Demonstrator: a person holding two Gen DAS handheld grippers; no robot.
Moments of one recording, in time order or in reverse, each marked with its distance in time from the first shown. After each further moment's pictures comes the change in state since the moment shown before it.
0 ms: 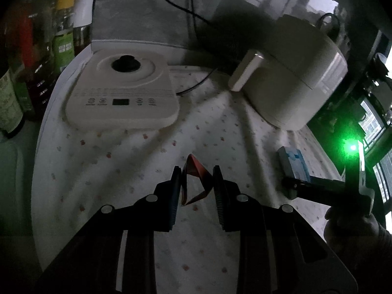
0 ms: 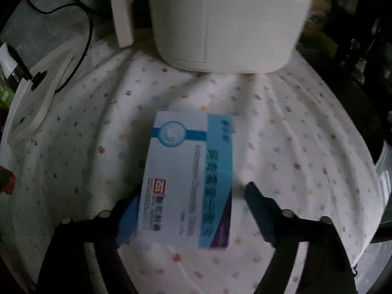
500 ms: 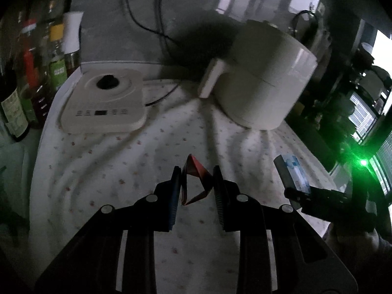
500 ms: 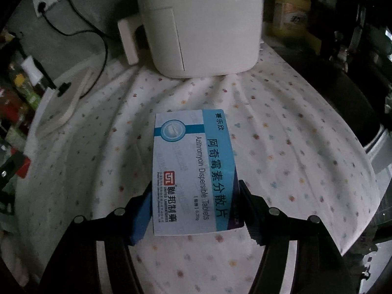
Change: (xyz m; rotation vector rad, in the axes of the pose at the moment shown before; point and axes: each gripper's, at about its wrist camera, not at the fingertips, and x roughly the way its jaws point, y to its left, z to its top) left arm -0.040 -0.071 -0.021 0.063 -0.077 0.004; right arm -0.063 -0.057 -0.054 0.013 -0.114 0.133
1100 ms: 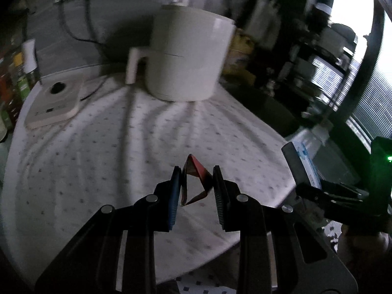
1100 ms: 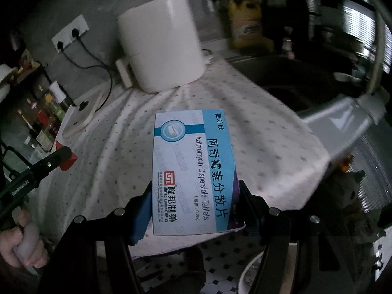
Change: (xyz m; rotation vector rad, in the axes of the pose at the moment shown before) left arm -0.036 -0.149 -0.062 0.159 0.039 -0.099; right arm -0.122 -0.128 -0.095 0.103 -0.133 0.070
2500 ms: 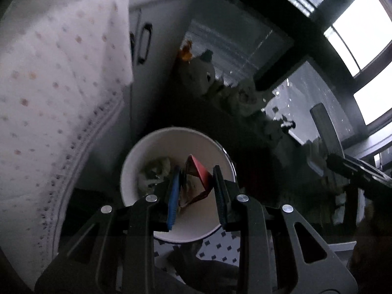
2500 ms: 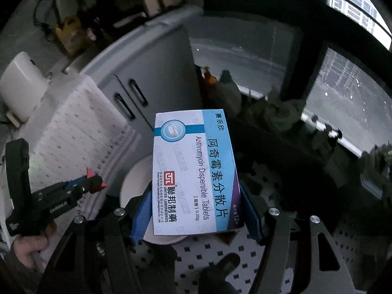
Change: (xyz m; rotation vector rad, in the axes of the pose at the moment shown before) left arm 0.152 -0.268 -0.199 0.399 0.568 -0.460; right arm -0.125 -0.238 -0.248 0.555 0.076 -0.441
